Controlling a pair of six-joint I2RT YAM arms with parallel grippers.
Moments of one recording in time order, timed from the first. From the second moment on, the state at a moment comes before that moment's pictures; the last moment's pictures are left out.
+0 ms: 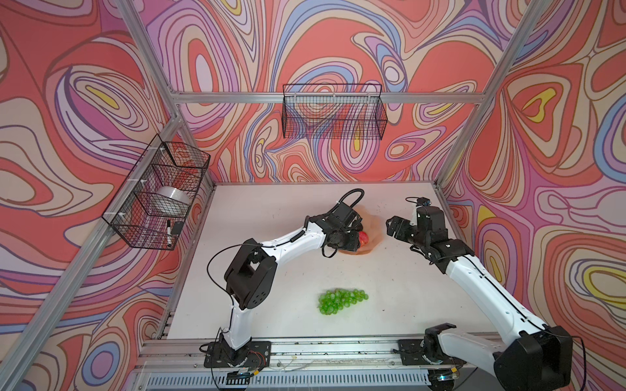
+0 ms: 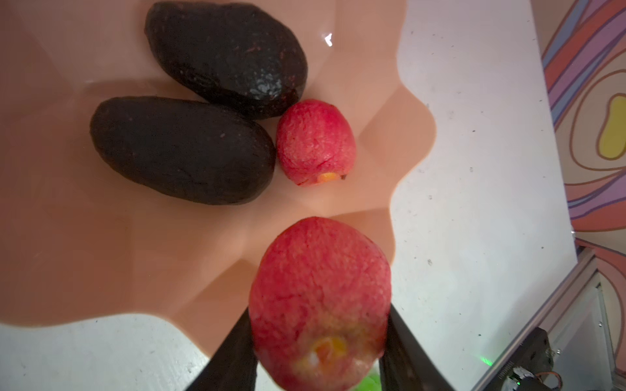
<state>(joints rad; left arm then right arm) -0.79 1.99 1.60 -0.59 0.15 -0.54 0.21 1.14 0.91 -0.41 0.03 0.48</state>
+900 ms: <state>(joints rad) -0.77 1.93 1.63 -0.58 0.12 -0.56 0.22 1.15 0.91 -0.43 -0.07 0.44</state>
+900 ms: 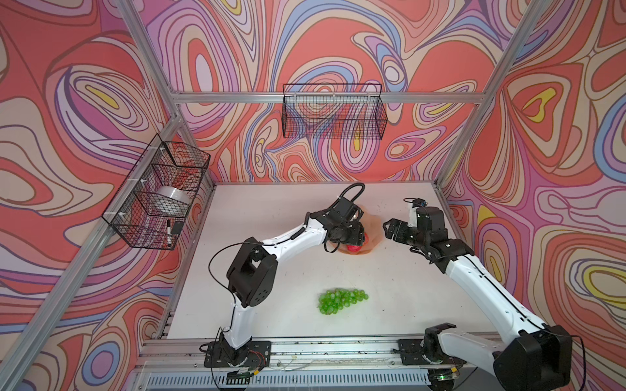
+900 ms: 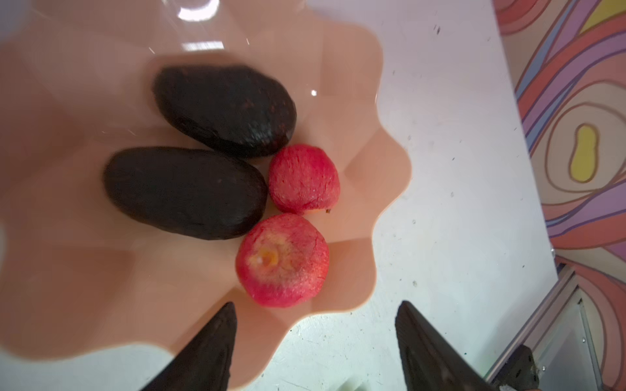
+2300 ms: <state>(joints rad) -0.40 0.88 0.77 -0.36 -0.20 -0.58 1.06 1.45 0.60 0.06 -0.05 0.16</state>
